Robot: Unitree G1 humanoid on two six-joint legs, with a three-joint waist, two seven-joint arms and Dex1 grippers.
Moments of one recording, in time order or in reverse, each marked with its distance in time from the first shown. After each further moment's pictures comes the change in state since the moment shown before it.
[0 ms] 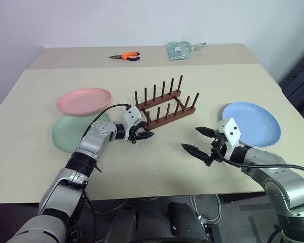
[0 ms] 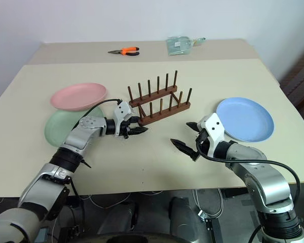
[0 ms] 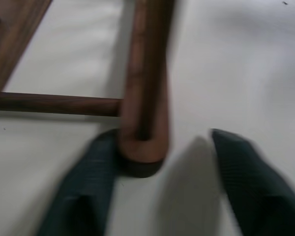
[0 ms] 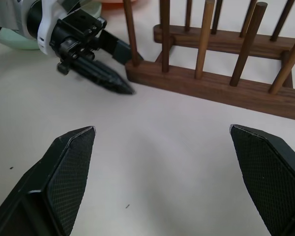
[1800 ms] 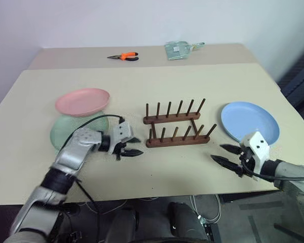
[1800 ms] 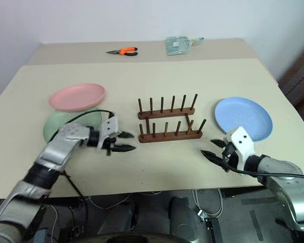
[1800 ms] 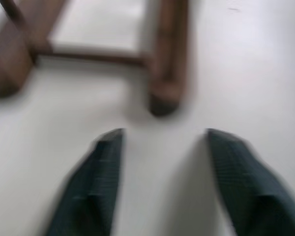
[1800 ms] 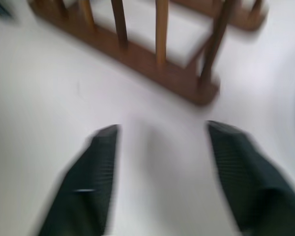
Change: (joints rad) left arm 0.281 0.263 0.021 -0.538 -0.009 0.196 -0.251; right arm 0.260 -0.184 -0.161 0.066 -0.057 -0.064 0.140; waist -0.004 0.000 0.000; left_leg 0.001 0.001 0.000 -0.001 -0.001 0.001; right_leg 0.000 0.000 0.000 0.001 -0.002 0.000
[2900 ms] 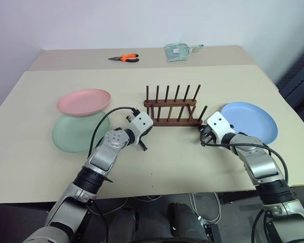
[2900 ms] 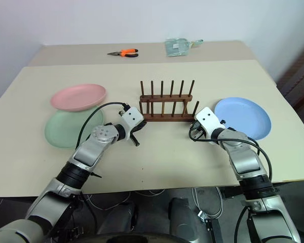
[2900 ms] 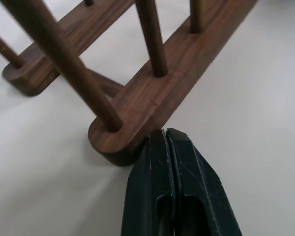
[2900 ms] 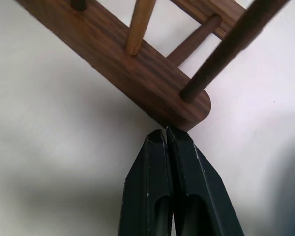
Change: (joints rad) left arm -0.115 -0.319 -0.086 0.155 0.221 0.024 0.632; right arm -0.536 0.220 0.339 0.483 -0.412 -0.165 -0.201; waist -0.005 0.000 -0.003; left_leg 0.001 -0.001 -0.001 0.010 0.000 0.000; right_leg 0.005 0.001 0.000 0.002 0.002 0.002
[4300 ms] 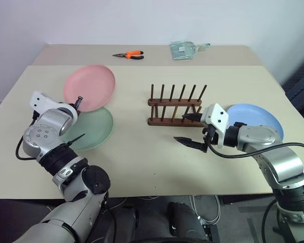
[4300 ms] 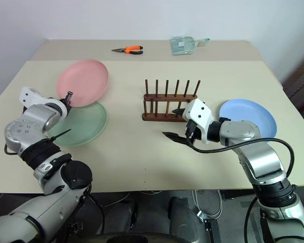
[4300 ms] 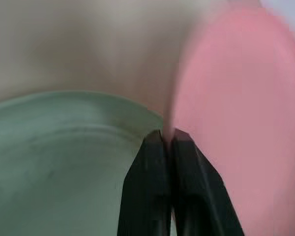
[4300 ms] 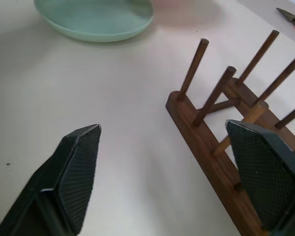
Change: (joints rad) left arm -0.355 -0.217 1.310 -0.070 -0.628 0.629 0.975; right arm -0.021 -0.121 -0.036 -0.429 0.338 0.132 0.281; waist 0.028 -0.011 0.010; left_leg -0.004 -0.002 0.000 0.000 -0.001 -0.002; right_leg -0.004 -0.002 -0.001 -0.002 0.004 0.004
